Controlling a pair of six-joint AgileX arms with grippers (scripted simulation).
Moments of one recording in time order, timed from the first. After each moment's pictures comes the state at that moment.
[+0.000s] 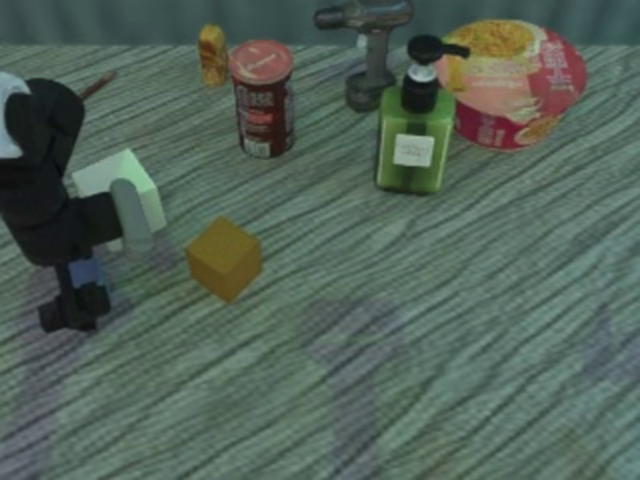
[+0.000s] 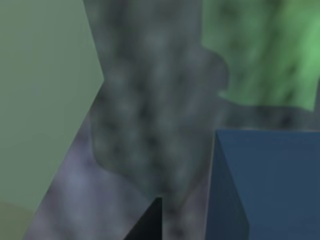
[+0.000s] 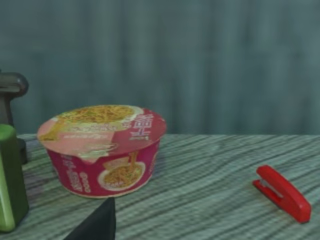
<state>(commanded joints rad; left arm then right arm) -0.09 2.09 1.24 -0.72 0.00 1.13 0.00 0.00 0.00 0.00 0.00 0.00</state>
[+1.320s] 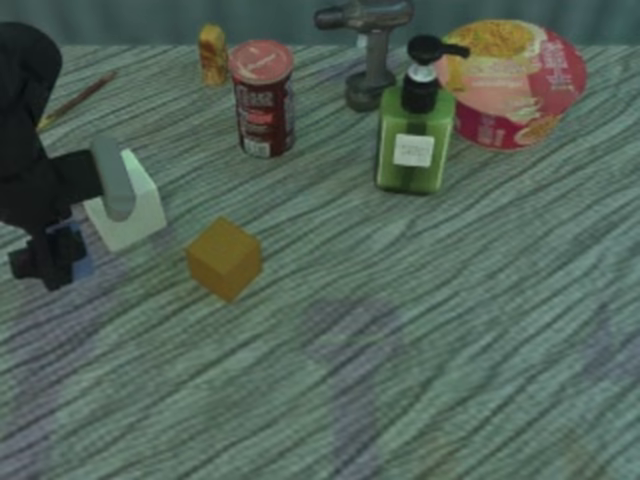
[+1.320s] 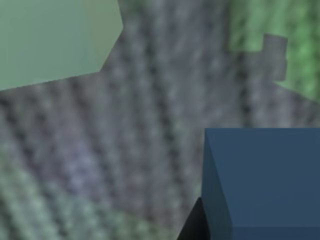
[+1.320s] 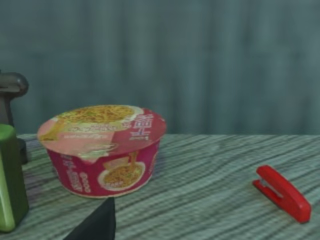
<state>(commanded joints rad) -0.07 1.96 1.37 -0.99 0.01 1.11 0.00 0.00 0.00 0.00 0.00 0.00</state>
